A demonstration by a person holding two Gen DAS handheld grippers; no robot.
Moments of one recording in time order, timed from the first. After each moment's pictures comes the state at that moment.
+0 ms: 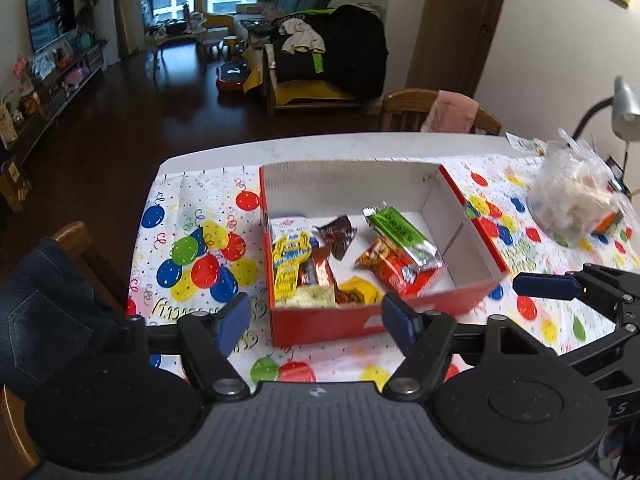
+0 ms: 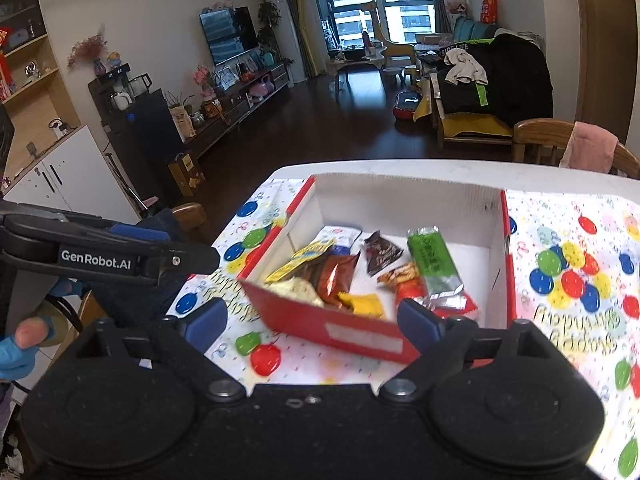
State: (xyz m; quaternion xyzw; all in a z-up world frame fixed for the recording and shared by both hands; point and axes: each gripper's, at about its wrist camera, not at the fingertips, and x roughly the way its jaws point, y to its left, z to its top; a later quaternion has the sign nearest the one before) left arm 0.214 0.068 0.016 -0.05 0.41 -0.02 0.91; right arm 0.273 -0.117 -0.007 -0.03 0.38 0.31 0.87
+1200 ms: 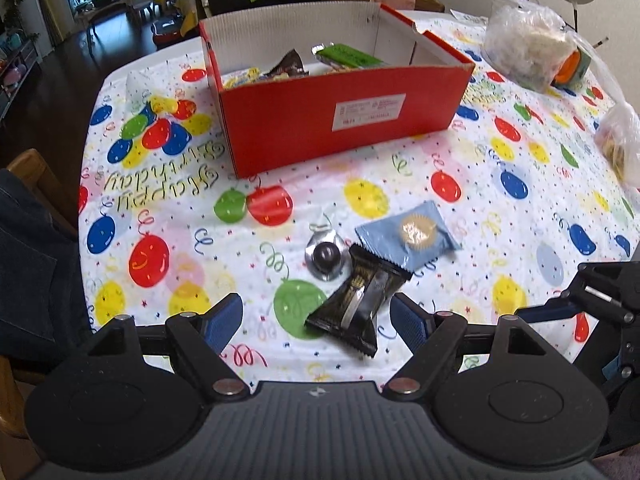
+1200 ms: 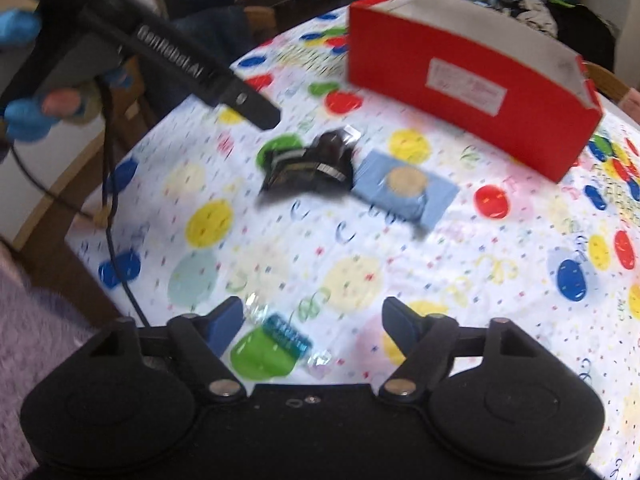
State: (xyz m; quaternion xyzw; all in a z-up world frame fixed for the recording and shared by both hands) left arm 0.128 0.059 -0.096 0.02 0.50 -0.10 0.86; right arm 0.120 -0.118 -0.137 -0.20 0.48 0.36 0.77
